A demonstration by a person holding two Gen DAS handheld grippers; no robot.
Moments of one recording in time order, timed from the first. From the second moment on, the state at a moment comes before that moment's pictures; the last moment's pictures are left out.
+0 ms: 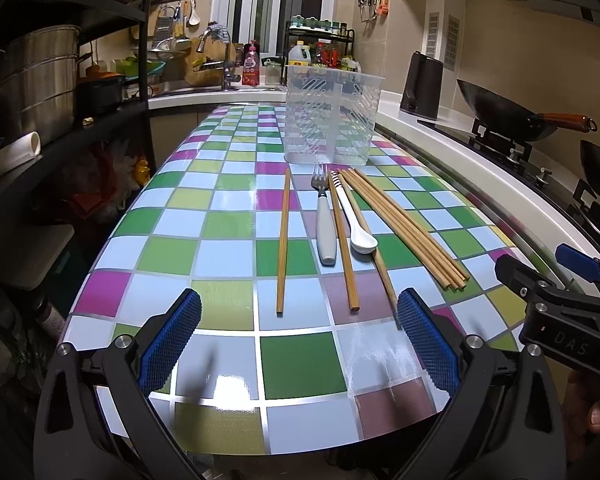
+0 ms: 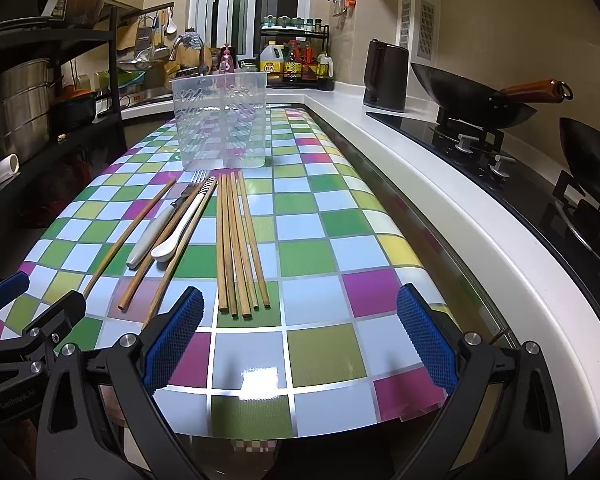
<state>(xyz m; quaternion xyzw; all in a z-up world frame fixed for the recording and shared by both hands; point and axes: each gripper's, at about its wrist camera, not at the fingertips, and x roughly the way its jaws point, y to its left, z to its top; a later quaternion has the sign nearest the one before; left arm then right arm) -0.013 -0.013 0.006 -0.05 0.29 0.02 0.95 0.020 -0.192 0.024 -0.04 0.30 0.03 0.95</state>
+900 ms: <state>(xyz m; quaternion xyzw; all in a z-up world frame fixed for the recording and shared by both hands) -0.016 -0.018 0.007 -0.05 0.29 0.00 0.96 0.021 -0.194 0.026 -0.04 0.29 0.02 0.96</state>
